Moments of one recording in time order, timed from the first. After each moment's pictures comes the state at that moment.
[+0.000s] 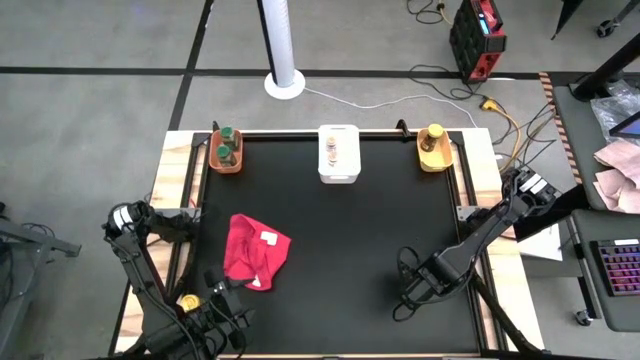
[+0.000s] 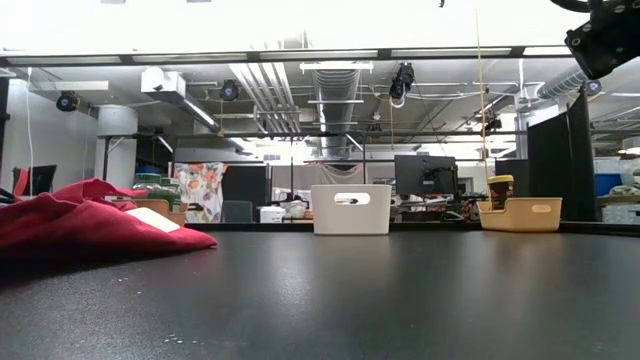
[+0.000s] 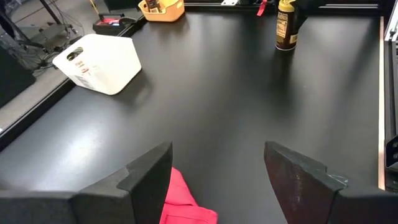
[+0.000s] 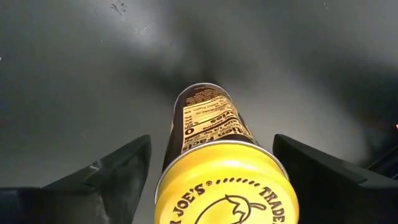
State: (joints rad) left arm -1.06 1.80 1.59 -1.43 -1.04 -1.50; right arm 0.67 1.60 1.07 -1.06 -0.03 1.49
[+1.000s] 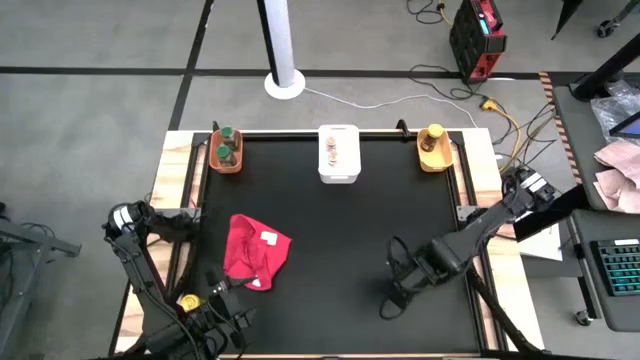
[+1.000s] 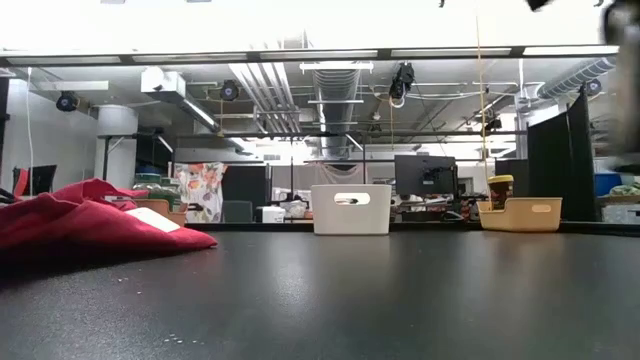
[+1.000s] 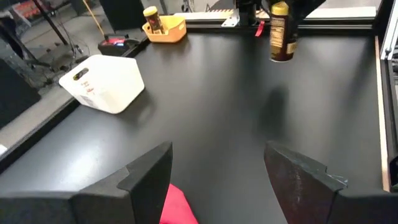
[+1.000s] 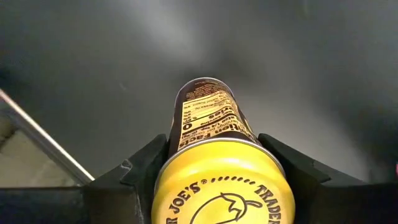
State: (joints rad) left arm -1.05 1.80 1.59 -1.43 -1.12 -1.48; right arm 0.58 1.59 1.30 -1.15 0.01 1.32
